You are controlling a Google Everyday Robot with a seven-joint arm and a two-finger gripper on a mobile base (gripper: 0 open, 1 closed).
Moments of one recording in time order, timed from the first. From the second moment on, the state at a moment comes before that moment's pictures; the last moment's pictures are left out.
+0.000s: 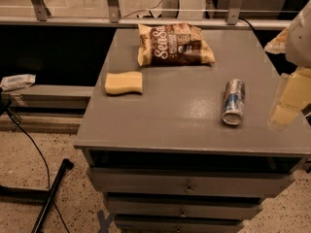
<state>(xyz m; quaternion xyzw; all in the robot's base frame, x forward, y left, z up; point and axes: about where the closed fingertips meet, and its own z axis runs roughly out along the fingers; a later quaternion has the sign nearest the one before) 0.438 -0.217 0.976 -0.60 0.78 -0.03 0.16</state>
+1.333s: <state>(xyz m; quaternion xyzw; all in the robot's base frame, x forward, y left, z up) 0.537 -0.220 0.922 -0.44 0.89 -0.03 0.15</state>
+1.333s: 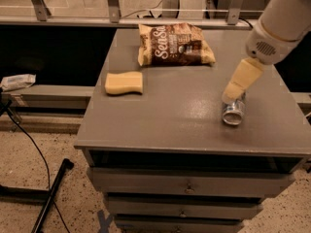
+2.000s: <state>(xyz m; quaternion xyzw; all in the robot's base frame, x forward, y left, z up) 0.561 -0.232 0.889 -0.30 0.94 -0.11 0.10</state>
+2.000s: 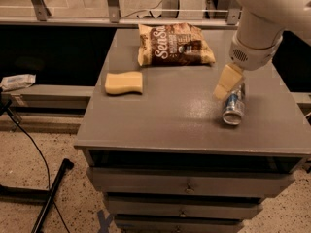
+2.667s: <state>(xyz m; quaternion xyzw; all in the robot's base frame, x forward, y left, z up) 0.532 -0.229 0.844 -0.11 0.99 -0.07 0.09</state>
